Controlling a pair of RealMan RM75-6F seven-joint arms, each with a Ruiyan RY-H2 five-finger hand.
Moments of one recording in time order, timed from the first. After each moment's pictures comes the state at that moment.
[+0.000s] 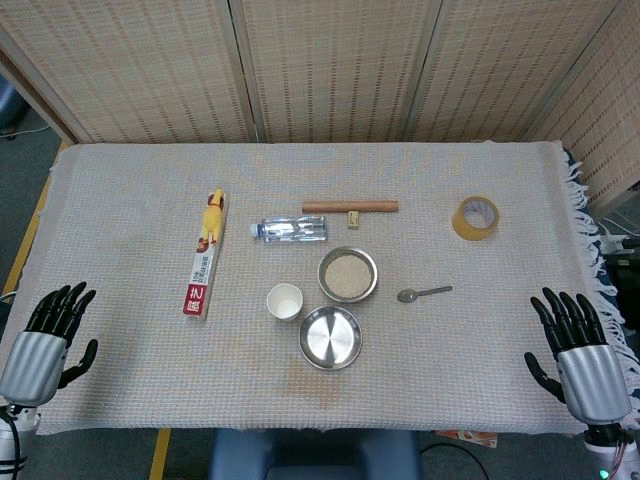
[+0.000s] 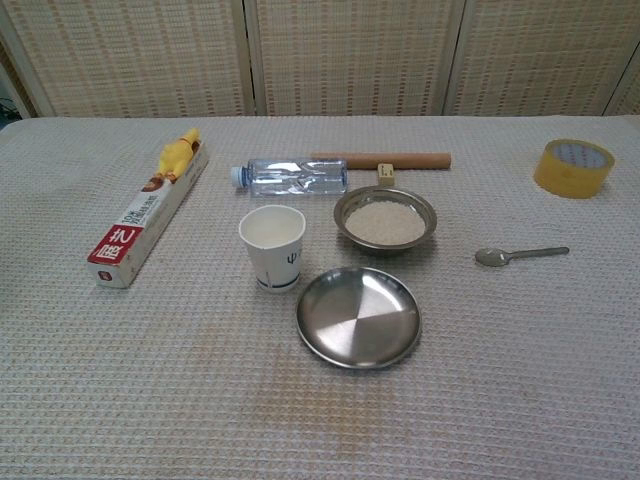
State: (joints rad) left arm -0.15 -1.23 -0.03 -1.42 1.65 1.59 0.00; right arm 0.10 -1.20 -0.11 -1.55 -1.64 1.78 -0.15
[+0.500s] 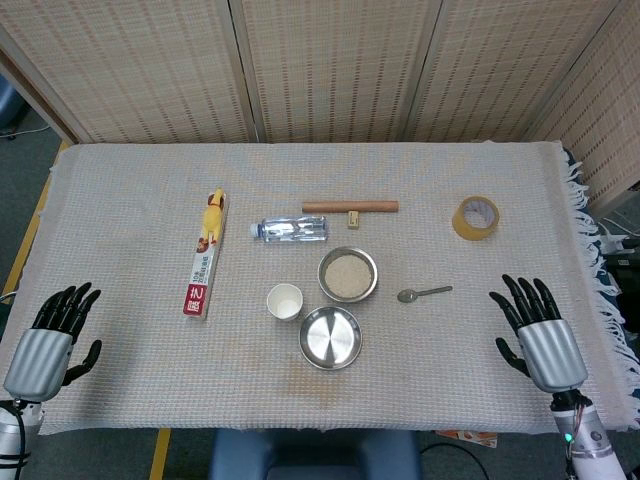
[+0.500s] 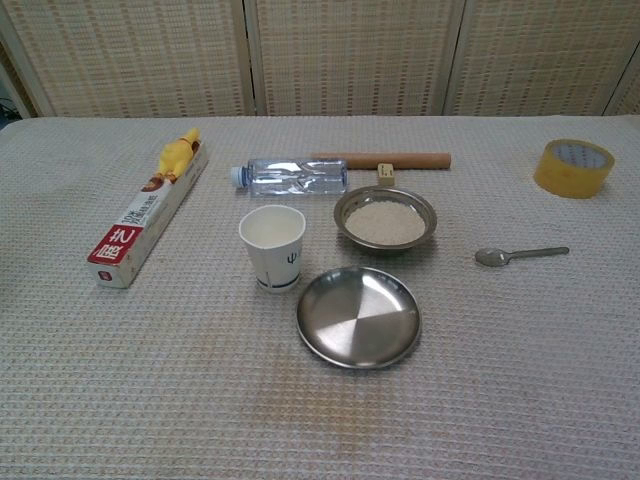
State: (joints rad) left arm -0.16 -1.21 -0.02 -1.46 1.62 1.52 0.02; right arm 0.21 -1.26 -0.01 -1.53 -1.58 1.51 -0.21
